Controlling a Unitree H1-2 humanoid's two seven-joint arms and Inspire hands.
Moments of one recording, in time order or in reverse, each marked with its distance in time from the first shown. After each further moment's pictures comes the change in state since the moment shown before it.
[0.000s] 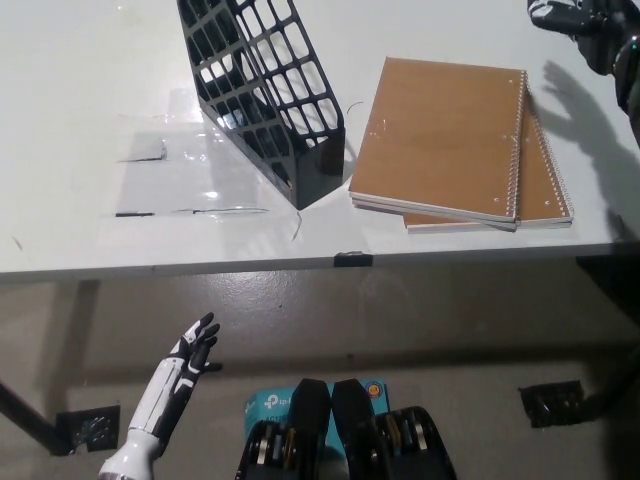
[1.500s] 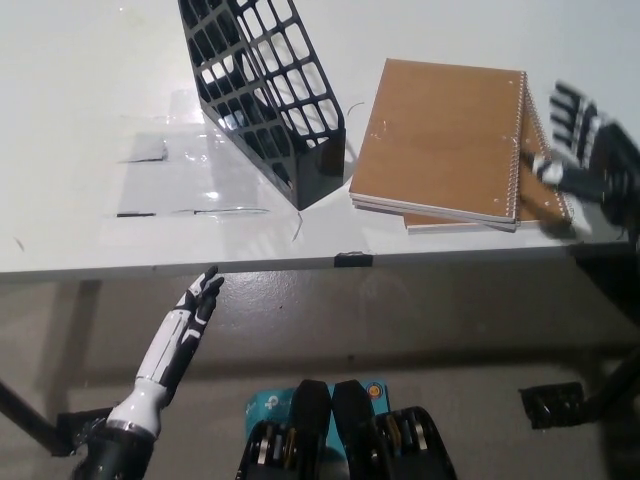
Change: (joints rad) left_arm -0.138 0.000 0.007 0.064 -0.002 0.011 -0.001; right_arm 0.774 -0.009 -0.027 -1.097 0.067 0.107 0.024
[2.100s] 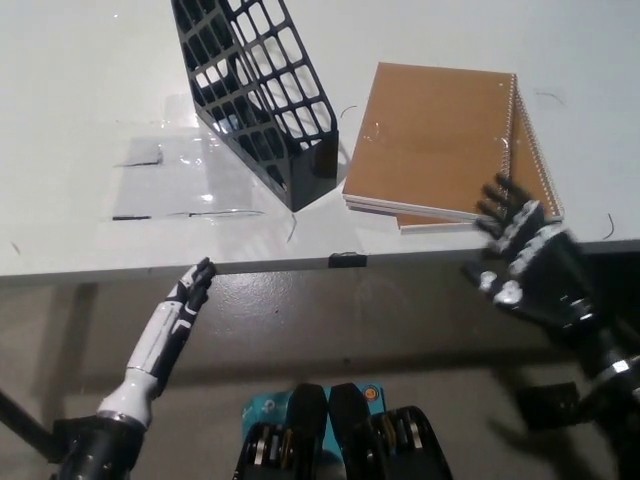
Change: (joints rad) left_arm -0.014 0.034 0.011 0.006 -0.029 -0.004 -0.016; right_arm 0.315 0.200 0.008 -0.332 0.217 -0.028 0.070
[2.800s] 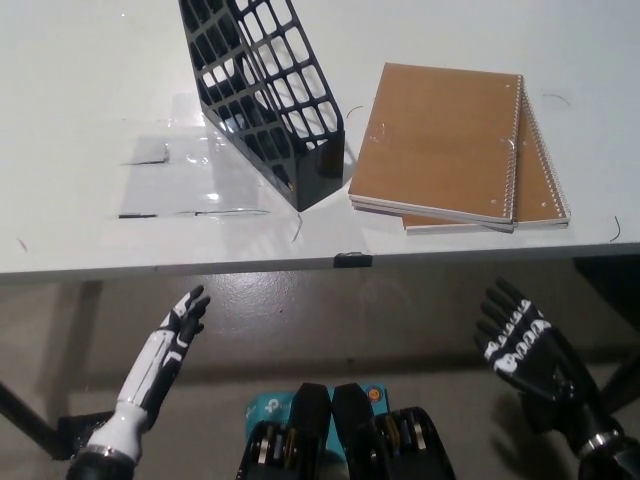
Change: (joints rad) left_arm 0.108 0.007 -0.017 -0.060 -0.009 -0.003 -0.005; right_arm 0.128 0.017 -0.035 0.234 -0.024 -0.091 0.038
